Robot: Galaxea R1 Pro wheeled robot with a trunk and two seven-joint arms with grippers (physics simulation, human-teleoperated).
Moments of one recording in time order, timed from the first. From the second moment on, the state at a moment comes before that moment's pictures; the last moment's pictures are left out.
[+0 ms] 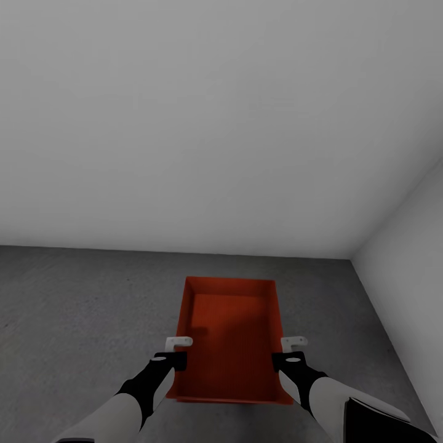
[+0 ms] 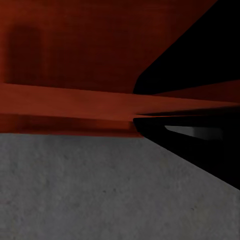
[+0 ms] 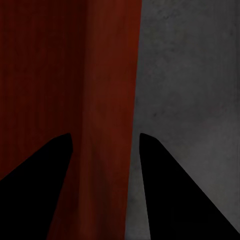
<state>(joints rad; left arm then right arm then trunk) -0.67 -0.15 0.04 -0.30 -0.04 0.17 0.15 -0.80 0.09 1.25 0.01 -1.16 0.01 -0.27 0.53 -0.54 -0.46</state>
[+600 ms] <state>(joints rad) -0.67 -0.15 0.04 -0.30 -0.03 0.17 0.16 -0.80 0.09 1.25 0.01 -1.16 0.00 -0.27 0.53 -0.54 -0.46</state>
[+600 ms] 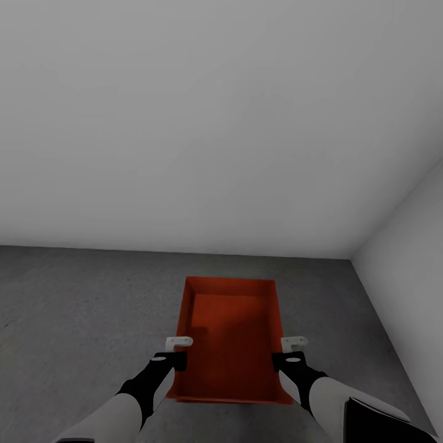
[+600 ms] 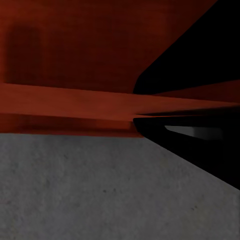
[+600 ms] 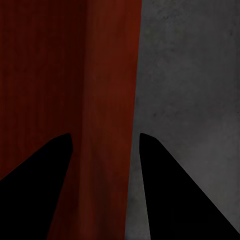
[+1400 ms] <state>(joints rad) -0.67 -0.15 0.04 -0.30 -0.04 0.17 0.15 -0.80 0.09 1.25 0.01 -1.16 0.00 -0.27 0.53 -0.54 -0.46</state>
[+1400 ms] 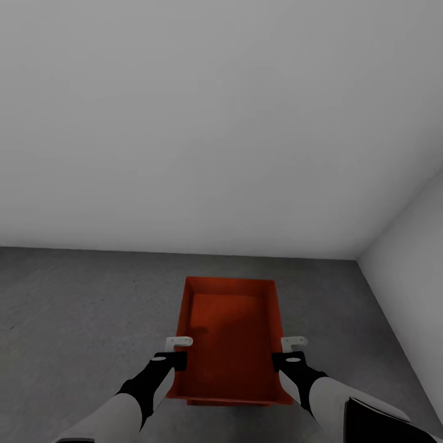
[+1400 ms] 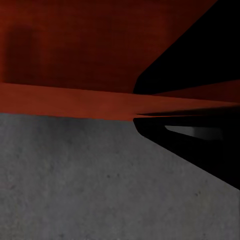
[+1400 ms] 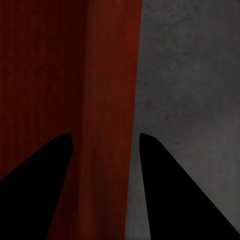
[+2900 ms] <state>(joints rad) -0.67 -0.15 0.04 -0.31 -0.04 0.17 0.15 -0.80 0.09 1.25 0.01 -1.17 0.00 -0.27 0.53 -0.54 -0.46</state>
